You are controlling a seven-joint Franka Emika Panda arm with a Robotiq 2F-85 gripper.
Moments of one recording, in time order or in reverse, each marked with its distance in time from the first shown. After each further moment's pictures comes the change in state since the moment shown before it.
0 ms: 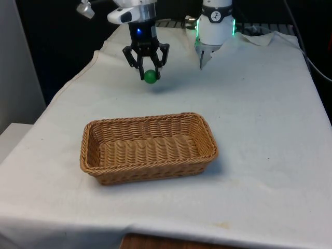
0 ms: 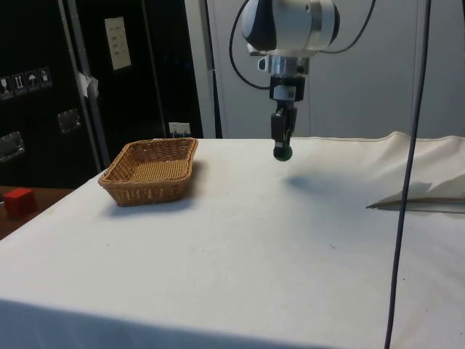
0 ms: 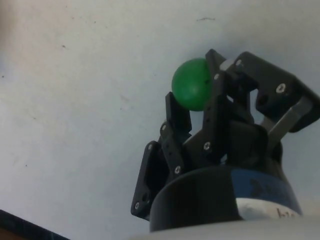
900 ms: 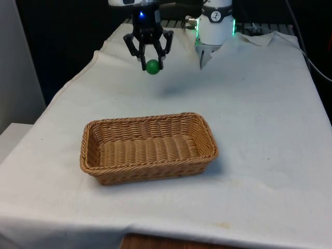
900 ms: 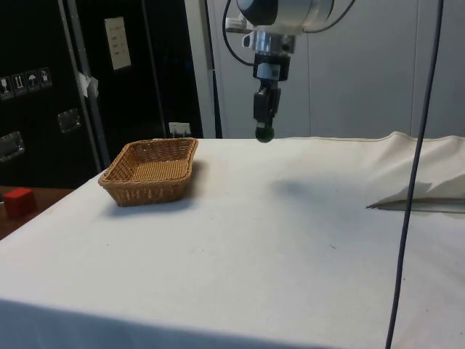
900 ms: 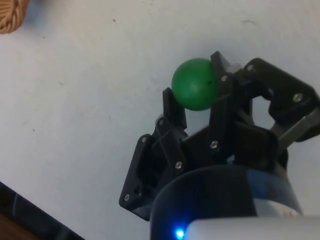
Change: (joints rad) arm 0.019 -0.138 0.006 0.021 -0.207 -0.002 0.186
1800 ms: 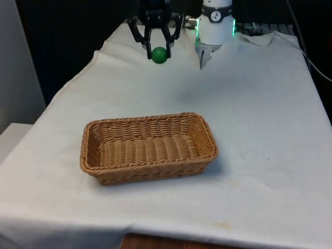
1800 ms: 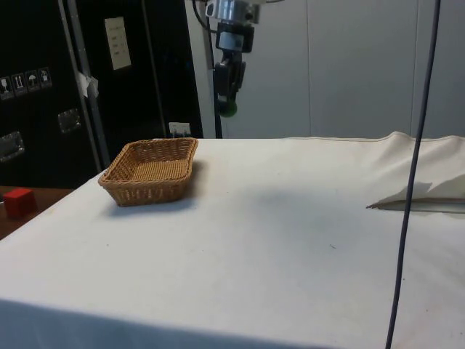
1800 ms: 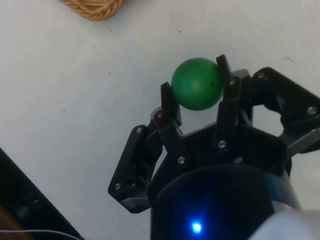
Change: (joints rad) arm 0.017 -0.044 0.061 0.161 -0.163 -0.096 0.213
